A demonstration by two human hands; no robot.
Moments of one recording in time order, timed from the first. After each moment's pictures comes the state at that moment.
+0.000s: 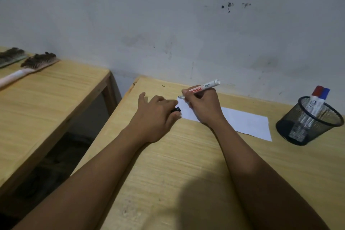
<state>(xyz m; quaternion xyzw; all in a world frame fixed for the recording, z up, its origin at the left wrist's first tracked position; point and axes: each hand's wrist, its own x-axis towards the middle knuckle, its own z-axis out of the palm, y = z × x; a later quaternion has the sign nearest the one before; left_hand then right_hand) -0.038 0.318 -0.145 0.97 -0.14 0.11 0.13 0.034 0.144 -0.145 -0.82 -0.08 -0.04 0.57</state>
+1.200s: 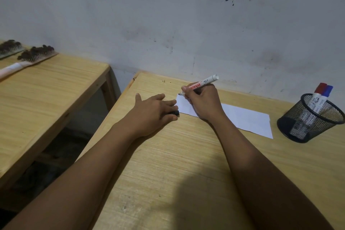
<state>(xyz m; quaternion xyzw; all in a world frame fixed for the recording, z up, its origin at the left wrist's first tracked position) -0.042 0.332 -0.136 0.97 -0.17 0.00 0.17 0.034 0.147 -0.144 -0.85 -0.08 -0.03 0.53</state>
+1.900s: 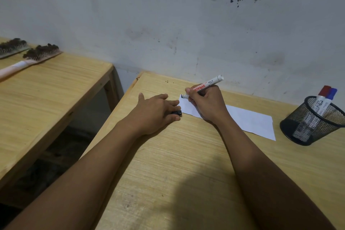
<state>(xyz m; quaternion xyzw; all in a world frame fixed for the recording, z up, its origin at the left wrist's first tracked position) -0.037 0.333 -0.136 0.97 -0.17 -0.02 0.15 0.032 0.144 -0.143 -0.84 -0.09 -0.02 0.53</state>
